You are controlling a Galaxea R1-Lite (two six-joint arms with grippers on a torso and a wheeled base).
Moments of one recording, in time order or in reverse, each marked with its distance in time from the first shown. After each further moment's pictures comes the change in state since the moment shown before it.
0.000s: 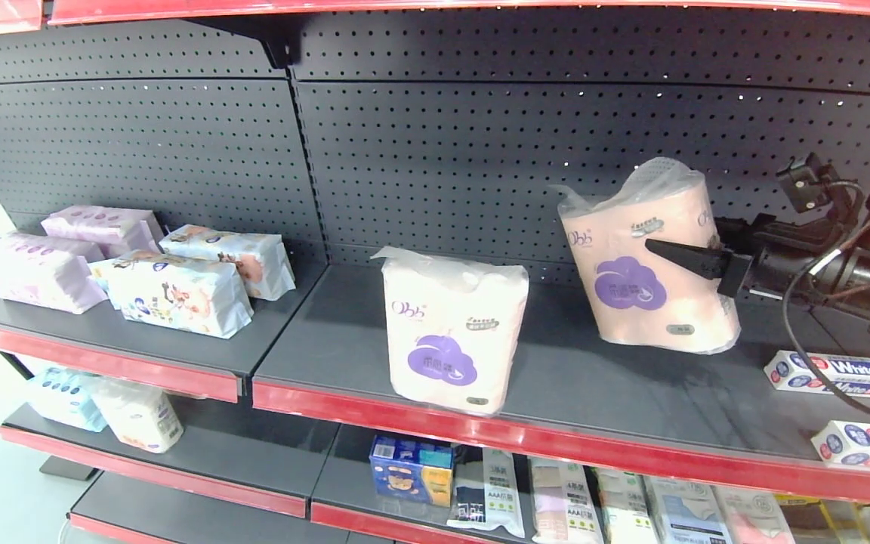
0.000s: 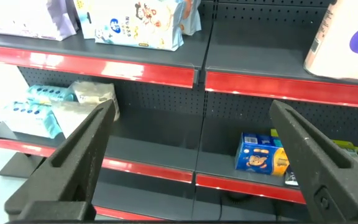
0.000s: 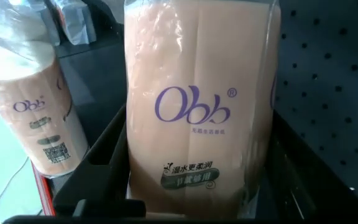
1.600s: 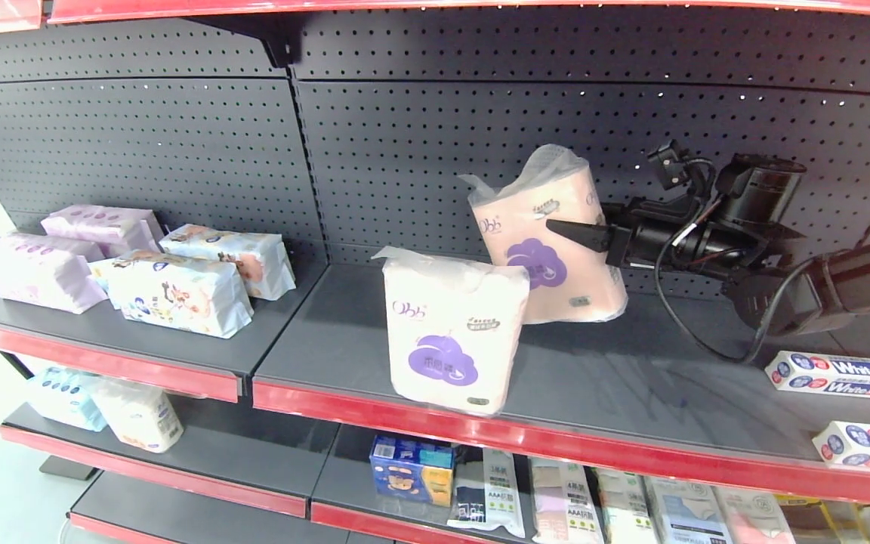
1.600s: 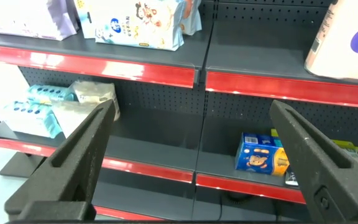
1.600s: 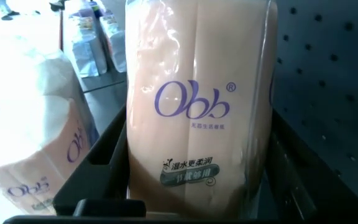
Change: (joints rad) left arm 0.000 0.000 0.000 0.000 0.000 -0.001; right arm 0.221 0.266 -0.341 -0.009 0.001 0.155
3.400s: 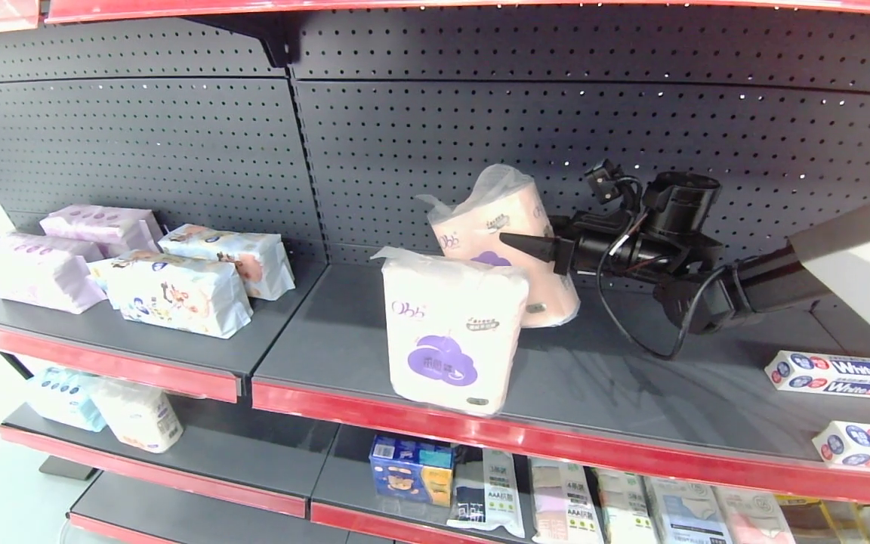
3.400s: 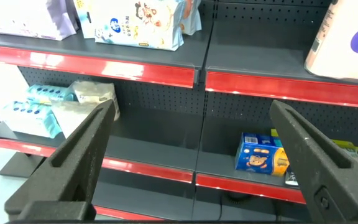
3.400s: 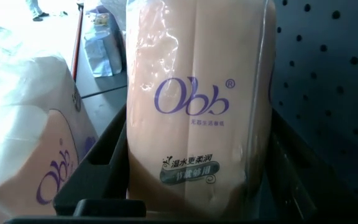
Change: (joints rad) left arm 0.000 0.000 0.000 0.000 0.000 0.000; right arm 0.095 0.168 -0.163 0.001 -0.002 0.022
